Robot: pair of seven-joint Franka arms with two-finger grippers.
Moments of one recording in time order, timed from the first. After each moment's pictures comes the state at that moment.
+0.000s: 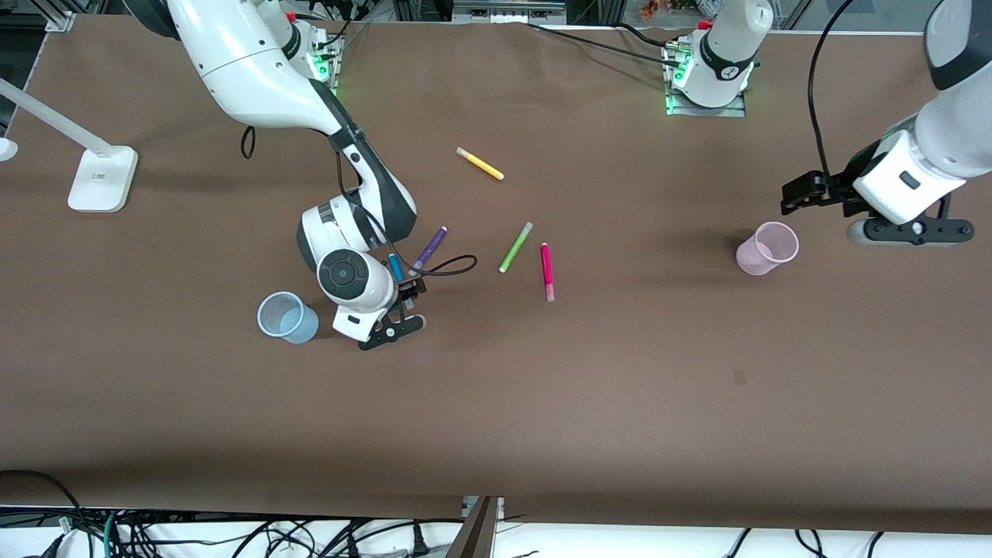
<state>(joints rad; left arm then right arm) -0.01 0.08 -0.09 -1.64 -0.05 1.57 -0.09 0.43 0.78 0.05 -1.50 0.00 2.14 0.07</state>
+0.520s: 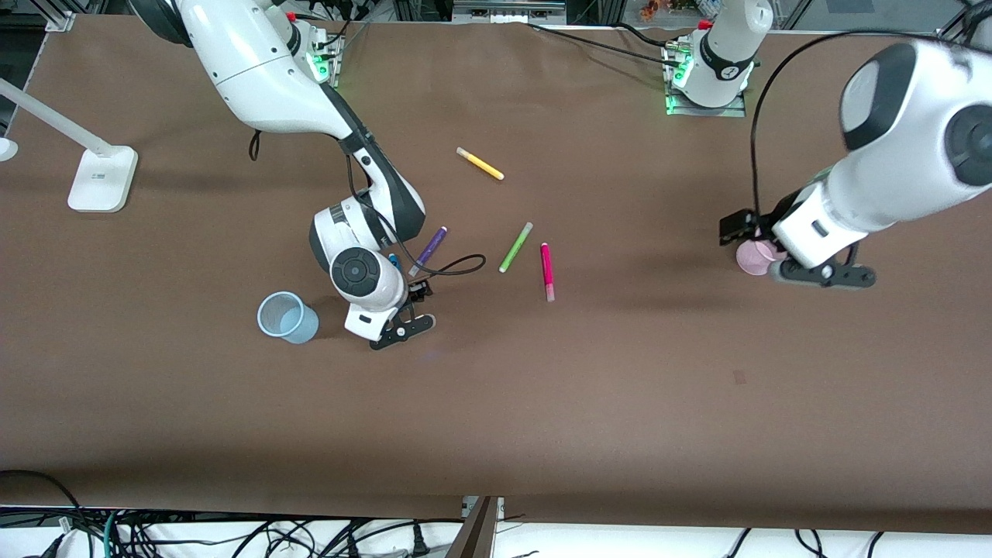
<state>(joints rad) -0.02 0.23 -0.17 -1.65 -0.09 1.74 -0.11 0.45 0.80 0.05 -1.50 0.00 2.19 0.07</state>
